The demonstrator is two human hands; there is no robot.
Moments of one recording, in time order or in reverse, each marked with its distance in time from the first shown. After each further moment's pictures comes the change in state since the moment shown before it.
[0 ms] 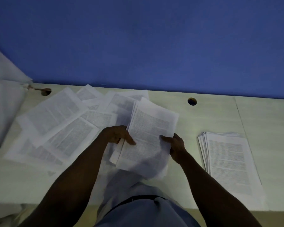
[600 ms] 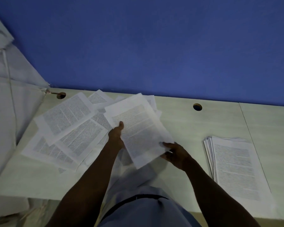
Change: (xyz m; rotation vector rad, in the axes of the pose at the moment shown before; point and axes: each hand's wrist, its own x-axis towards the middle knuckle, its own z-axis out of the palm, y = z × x) left_hand -0.007 -0.047 0.009 -1.162 0.632 0.215; right_hand -0.013 0.019 0.001 0.090 -0.291 0.157
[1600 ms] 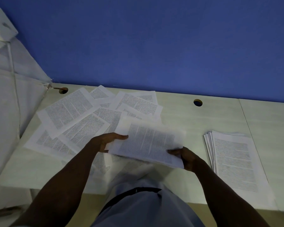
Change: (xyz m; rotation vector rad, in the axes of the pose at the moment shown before) left_hand -0.051 0.031 -0.054 0.797 -0.382 -0.366; right_hand -0.022 0.019 -0.040 -0.161 -0.164 0.079
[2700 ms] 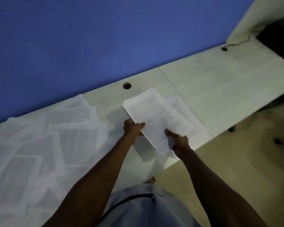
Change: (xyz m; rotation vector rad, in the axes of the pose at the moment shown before) left_hand 0.097 0.039 0.328 0.141 0.058 0.426; right_hand -0.129 0.067 -0.099 0.591 0.831 -0.462
